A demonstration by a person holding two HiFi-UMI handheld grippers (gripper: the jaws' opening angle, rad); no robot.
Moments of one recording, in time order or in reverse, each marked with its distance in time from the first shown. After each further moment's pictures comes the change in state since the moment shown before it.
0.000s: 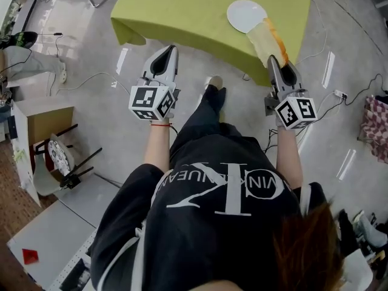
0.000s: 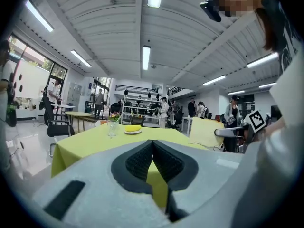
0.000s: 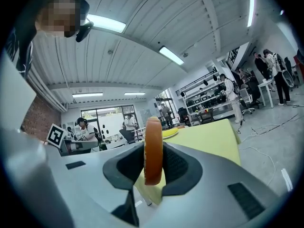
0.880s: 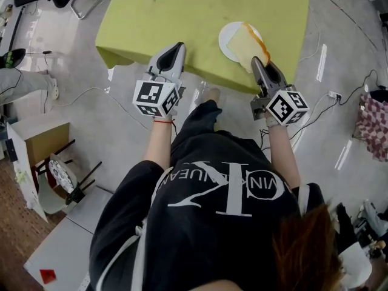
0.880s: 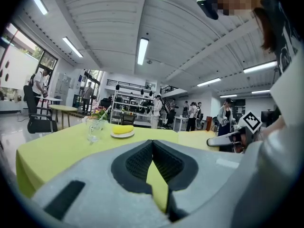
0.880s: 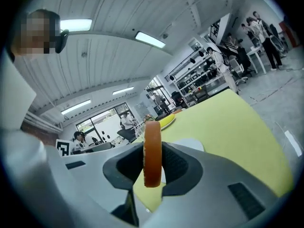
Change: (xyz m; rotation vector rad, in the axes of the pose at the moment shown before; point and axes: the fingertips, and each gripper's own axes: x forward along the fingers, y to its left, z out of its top) left arm 0.143 0.023 0.011 -0.033 0.029 -0.132; right arm 0.111 -0.045 -0.018 0.272 0.138 -0.007
